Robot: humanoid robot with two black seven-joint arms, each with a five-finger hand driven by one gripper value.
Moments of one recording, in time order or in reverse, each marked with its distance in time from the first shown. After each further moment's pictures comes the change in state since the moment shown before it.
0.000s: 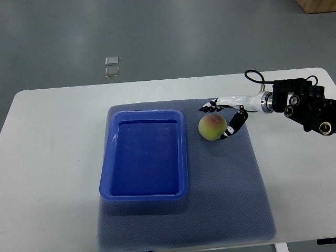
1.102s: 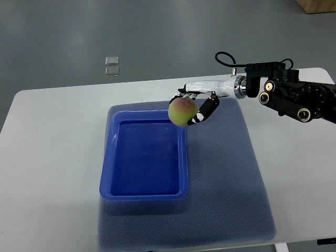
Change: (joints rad) left arm 0.000 0.000 0.000 0.000 0.000 0.000 0.000; right arm 0.159 0.128 -0.057 0.044 0.019 -0.042 0.035
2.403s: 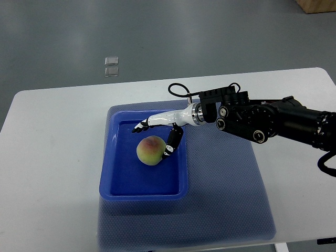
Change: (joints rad) left arm 0.000 0.000 0.000 0.000 0.000 0.000 0.000; right arm -0.011 0.206 -0.113 -0.064 -0.001 -0.003 -0.010
